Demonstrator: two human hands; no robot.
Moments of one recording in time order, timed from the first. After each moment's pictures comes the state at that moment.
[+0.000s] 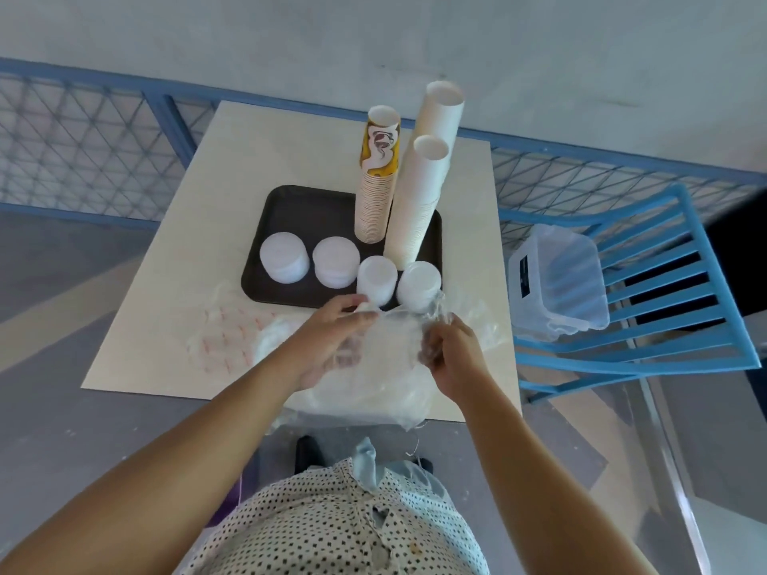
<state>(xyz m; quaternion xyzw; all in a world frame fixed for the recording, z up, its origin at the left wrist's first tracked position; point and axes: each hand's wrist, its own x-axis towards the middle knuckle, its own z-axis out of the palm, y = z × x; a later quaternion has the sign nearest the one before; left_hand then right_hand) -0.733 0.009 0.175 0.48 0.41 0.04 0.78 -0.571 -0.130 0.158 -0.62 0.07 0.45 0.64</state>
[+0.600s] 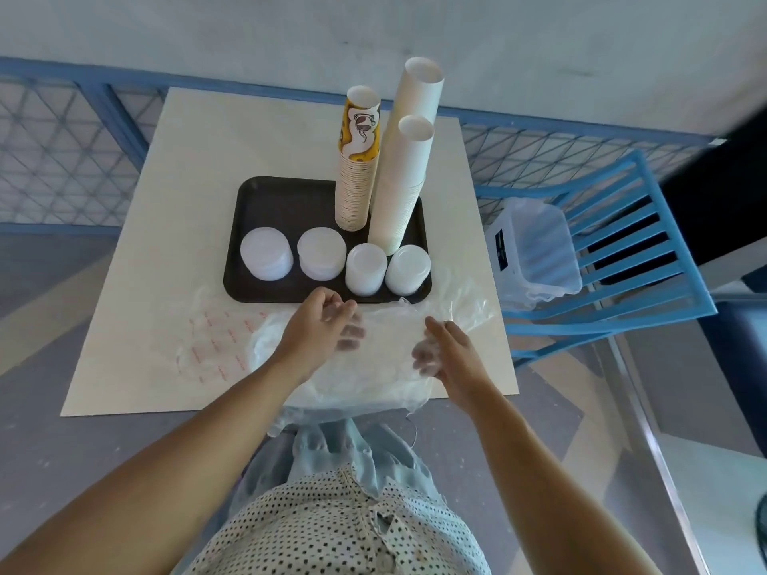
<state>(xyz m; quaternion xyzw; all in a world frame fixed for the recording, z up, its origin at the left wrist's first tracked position) -0.742 0.026 0.142 0.55 0.41 0.11 0.72 -0.596 -0.160 0.132 -0.72 -0.04 0.43 0.54</state>
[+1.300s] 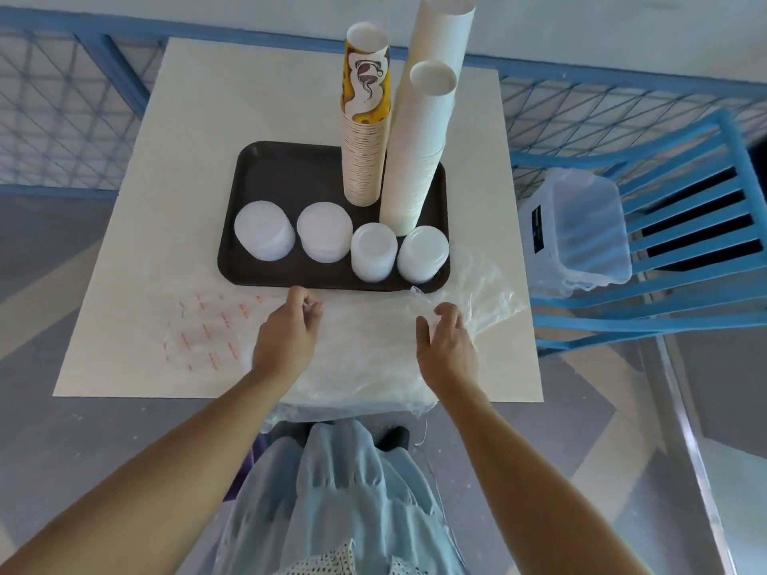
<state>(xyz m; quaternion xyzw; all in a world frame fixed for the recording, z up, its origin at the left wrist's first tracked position) -0.758 0.042 0.063 0.83 0.44 0.10 0.33 -0.582 -0.138 0.048 -0.91 -0.29 0.15 0.24</state>
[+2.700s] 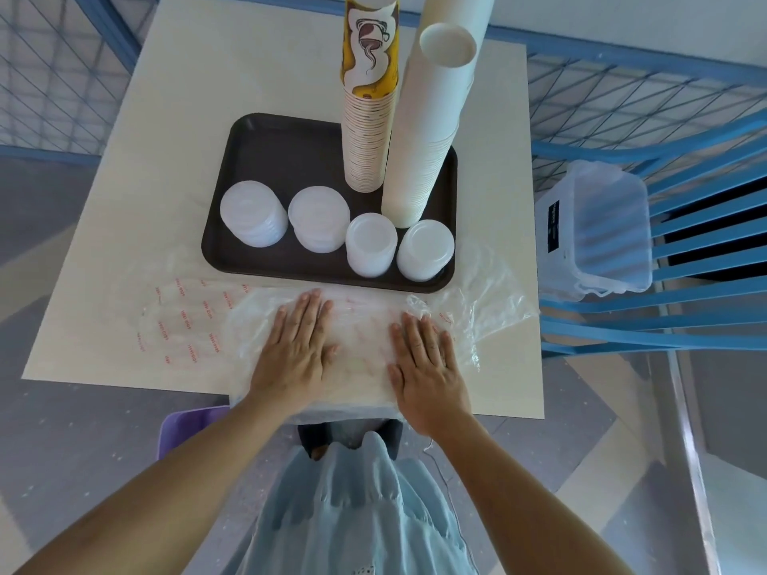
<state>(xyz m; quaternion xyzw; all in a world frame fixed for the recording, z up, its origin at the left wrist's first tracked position) -0.769 0.009 -0.016 0.96 0.28 -0.05 0.06 -0.587 -0.172 -0.010 -0.82 -0.55 0.15 -0.02</state>
